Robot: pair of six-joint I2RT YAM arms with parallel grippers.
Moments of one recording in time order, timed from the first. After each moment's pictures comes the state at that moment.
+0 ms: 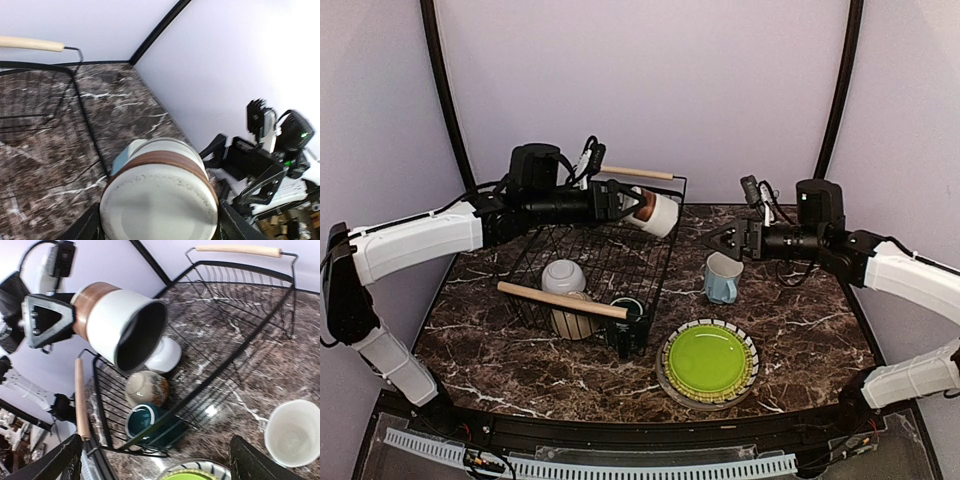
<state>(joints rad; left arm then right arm) -0.72 1.54 1.34 -0.13 0.32 -0.58 0.58 1.17 0.91 -0.14 -0.50 0.43</state>
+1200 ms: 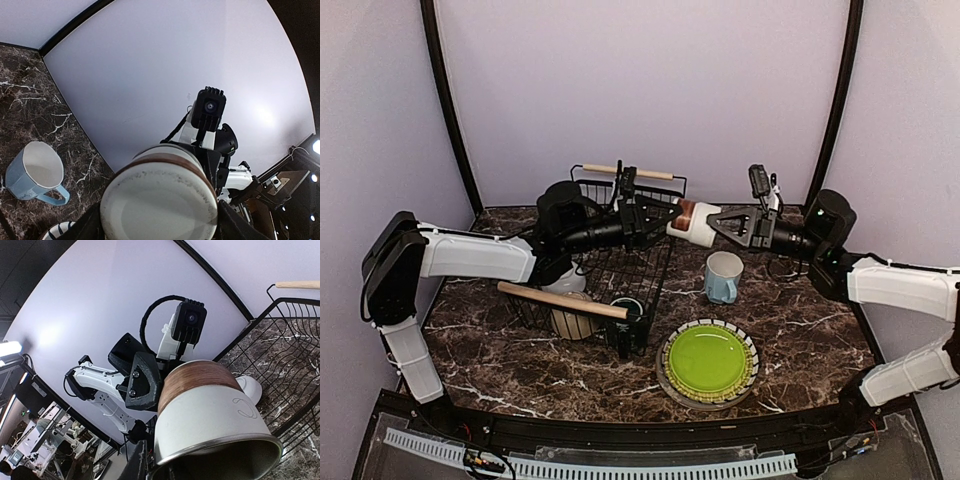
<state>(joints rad) -0.80 1.80 1.17 0.74 0.57 -1.08 0.52 1.25 0.71 0.70 -0.81 0.90</state>
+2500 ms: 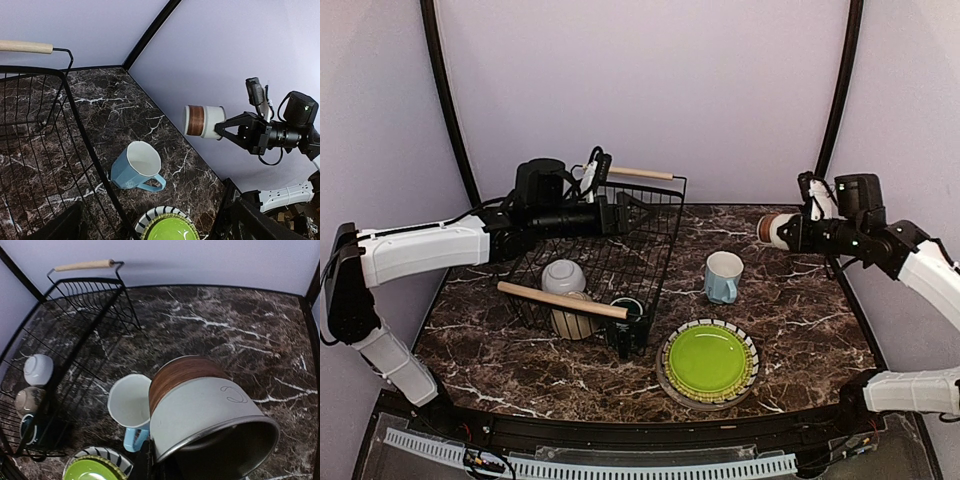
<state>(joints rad) -0.76 1.56 1.21 0.10 0.33 -0.57 0.37 0.98 0.96 -0.49 -0.13 0.28</state>
